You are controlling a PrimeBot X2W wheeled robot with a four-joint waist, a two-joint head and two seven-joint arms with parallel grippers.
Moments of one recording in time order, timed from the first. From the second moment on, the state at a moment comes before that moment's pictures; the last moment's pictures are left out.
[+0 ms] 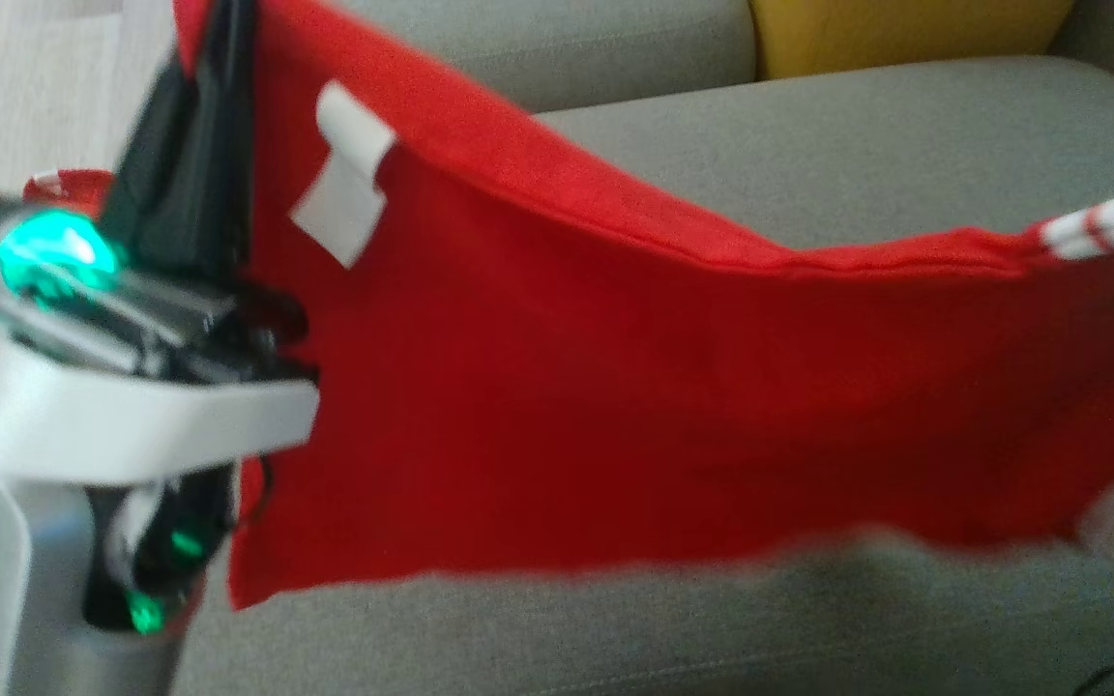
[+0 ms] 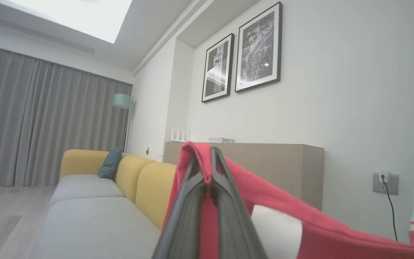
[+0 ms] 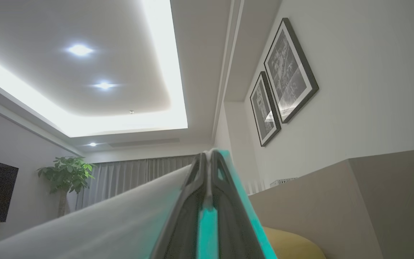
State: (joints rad) left arm -0.37 0.25 -0.28 -0.53 -0.54 0.12 0.05; right arm -0.22 -0.04 -0.20 -0.55 0.30 0.12 -0.05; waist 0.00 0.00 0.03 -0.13
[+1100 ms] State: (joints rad) left arm -1.47 0.34 -0.31 0.60 -0.30 -0.02 -0.09; right arm -1.32 -0.07 0.03 0.53 0.26 0.12 -0.22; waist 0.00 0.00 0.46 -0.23
